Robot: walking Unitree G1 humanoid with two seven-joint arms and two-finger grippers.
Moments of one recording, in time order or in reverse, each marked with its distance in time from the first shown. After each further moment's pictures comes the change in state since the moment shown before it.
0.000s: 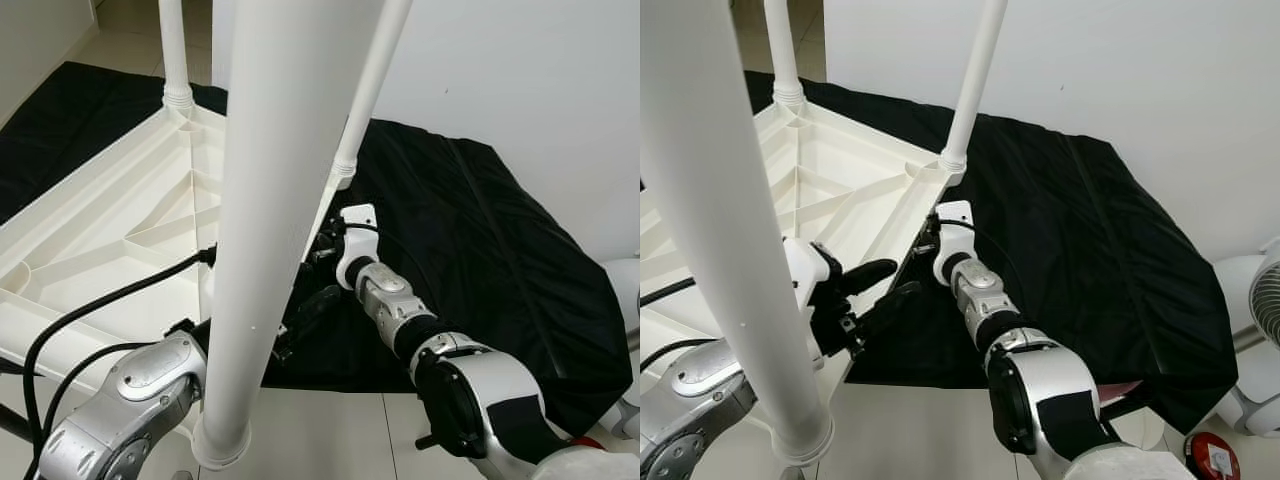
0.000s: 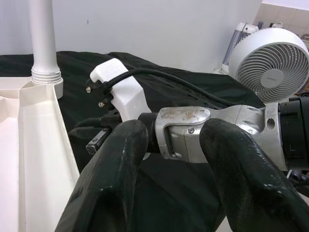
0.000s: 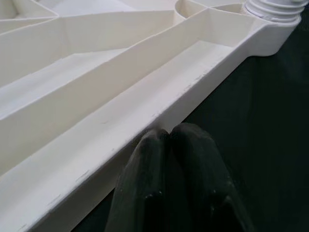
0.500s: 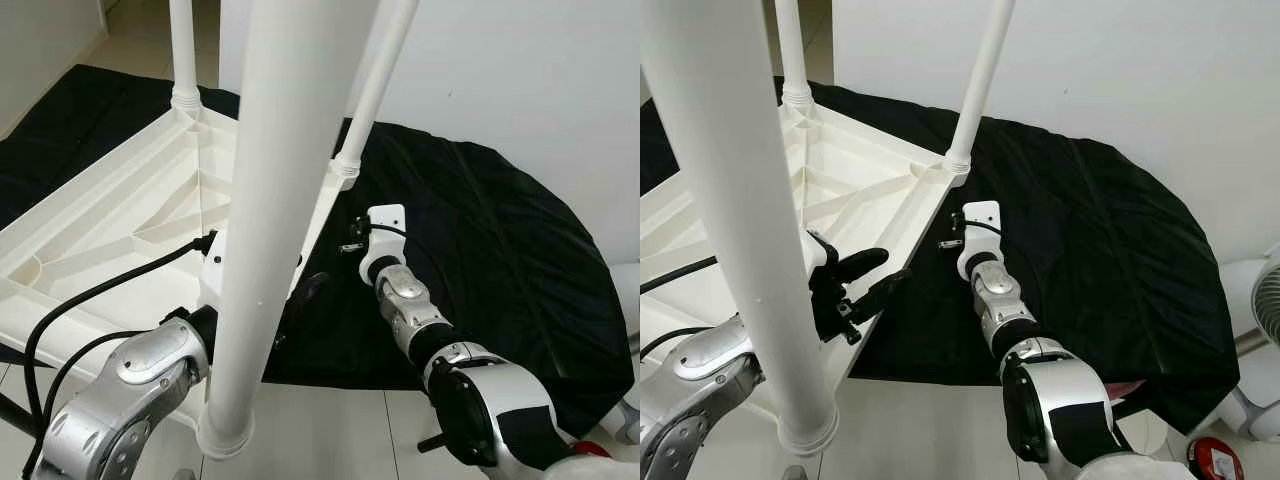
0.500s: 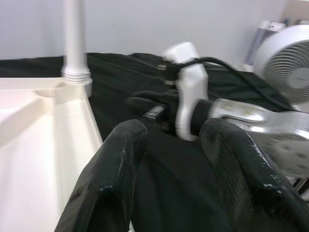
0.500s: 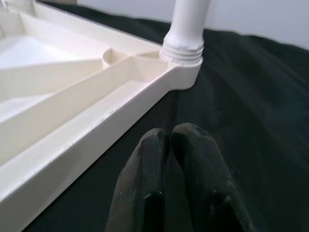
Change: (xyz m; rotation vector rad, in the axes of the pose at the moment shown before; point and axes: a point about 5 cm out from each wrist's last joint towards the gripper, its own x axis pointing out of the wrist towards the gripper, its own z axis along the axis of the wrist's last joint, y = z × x) left arm 0.007 0.024 -0.003 0.036 0.014 0.085; right arm -0.020 -0.039 0.000 0.017 -0.183 -0.192
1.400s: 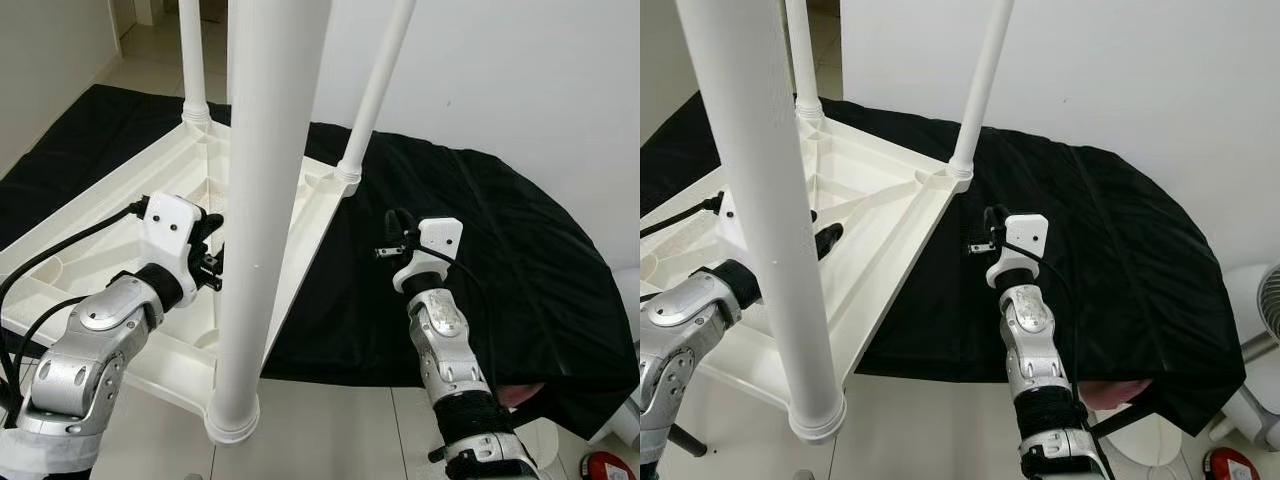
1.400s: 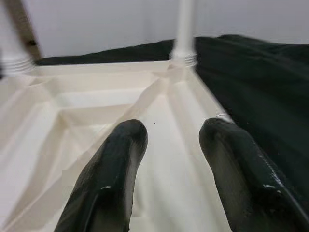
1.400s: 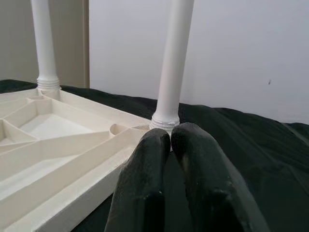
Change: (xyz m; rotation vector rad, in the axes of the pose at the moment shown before) left arm -0.020 0.089 -0.016 0.120 0.096 0.303; right arm -0.057 -0.015 0.027 -0.019 -0.247 -0.024
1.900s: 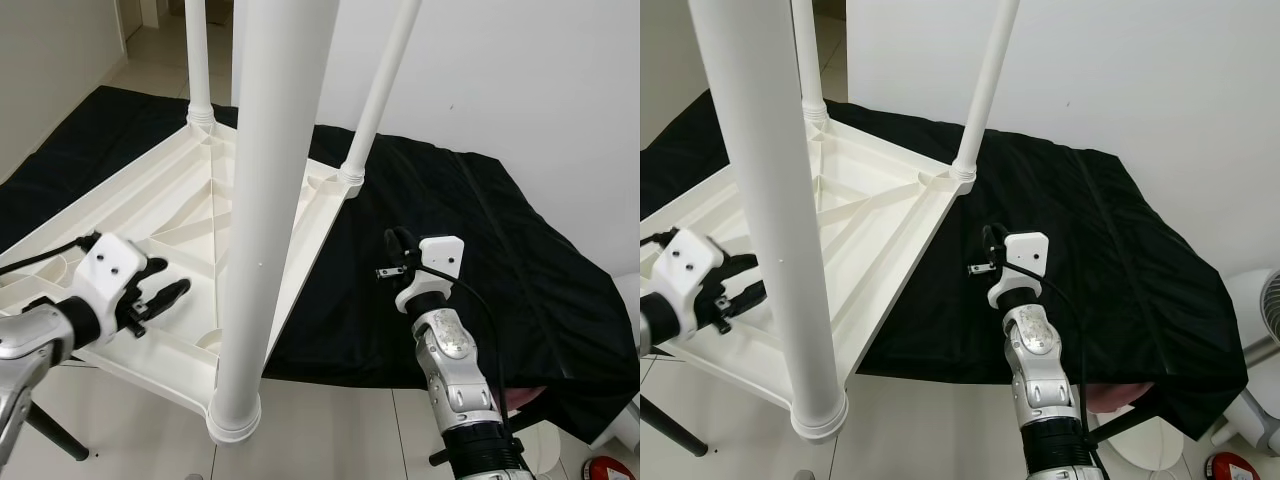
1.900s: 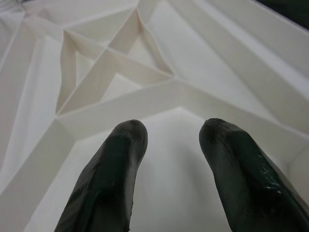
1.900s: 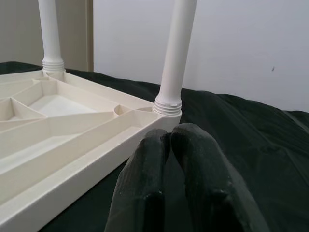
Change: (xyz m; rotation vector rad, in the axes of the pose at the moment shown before) left arm -0.053 0.033 -0.041 0.205 0.288 -0.130; right arm -0.017 -0.003 0.000 -0.020 0.060 0.017
